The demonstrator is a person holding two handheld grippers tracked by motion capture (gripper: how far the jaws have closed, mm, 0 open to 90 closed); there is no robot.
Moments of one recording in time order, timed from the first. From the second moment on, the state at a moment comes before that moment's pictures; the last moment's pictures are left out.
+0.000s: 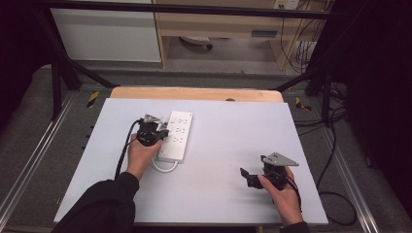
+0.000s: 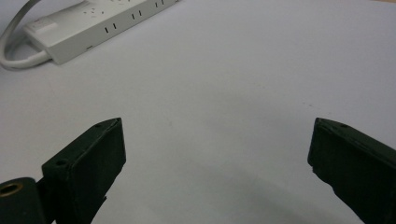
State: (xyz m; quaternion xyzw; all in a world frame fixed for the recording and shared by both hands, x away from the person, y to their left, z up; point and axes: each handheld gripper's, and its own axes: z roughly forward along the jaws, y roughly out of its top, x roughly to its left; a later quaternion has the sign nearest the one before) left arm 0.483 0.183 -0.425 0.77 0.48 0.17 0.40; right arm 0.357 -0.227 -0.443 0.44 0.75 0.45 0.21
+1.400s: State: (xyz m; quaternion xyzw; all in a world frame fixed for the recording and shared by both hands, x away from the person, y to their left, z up) left arm 0.486 0.177 -0.430 0.77 0.47 0.16 0.40; right arm 0.357 -0.227 -0.443 0.43 0.75 0.45 0.21
